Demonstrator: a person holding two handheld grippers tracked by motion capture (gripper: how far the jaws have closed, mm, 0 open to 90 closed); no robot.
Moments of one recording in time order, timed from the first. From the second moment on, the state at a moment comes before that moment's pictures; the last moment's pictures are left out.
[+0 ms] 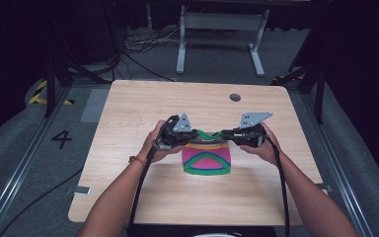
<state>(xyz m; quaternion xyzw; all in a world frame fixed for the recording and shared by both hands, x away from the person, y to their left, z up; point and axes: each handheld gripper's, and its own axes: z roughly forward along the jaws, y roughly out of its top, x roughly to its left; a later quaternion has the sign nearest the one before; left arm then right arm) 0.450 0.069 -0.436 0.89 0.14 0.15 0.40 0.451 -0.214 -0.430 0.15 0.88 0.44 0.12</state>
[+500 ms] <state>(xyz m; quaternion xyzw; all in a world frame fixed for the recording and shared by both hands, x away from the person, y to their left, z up) 0.415 0.071 -0.459 0.92 0.10 0.13 0.35 0.416 -0.209 -0.454 0.12 0.90 0.41 0.08</state>
